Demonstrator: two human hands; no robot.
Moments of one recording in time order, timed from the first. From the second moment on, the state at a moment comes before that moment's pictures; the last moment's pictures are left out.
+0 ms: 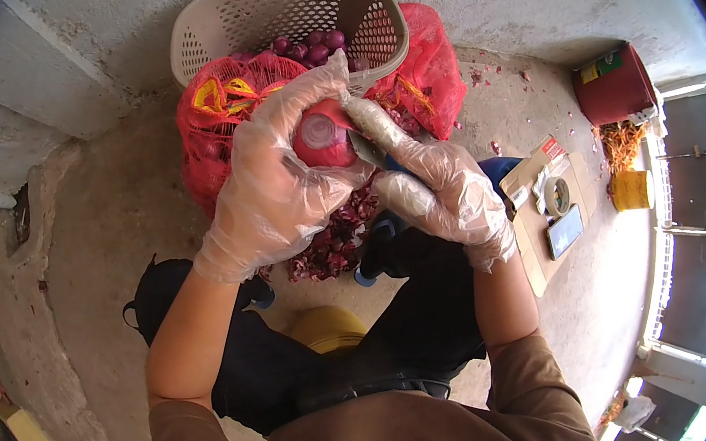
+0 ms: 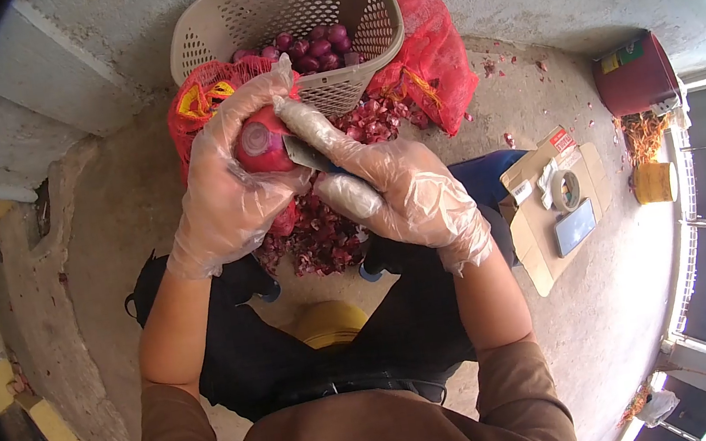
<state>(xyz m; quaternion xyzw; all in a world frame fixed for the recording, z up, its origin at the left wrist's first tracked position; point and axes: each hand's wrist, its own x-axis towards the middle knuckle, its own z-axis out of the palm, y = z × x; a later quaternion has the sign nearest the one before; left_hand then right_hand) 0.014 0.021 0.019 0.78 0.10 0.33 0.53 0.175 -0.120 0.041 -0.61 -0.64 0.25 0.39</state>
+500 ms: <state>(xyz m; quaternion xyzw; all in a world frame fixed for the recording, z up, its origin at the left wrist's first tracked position) 0.012 0.025 0.017 0.81 0.08 0.33 0.48 0.177 -0.120 0.044 -0.60 -0.63 0.29 0.39</state>
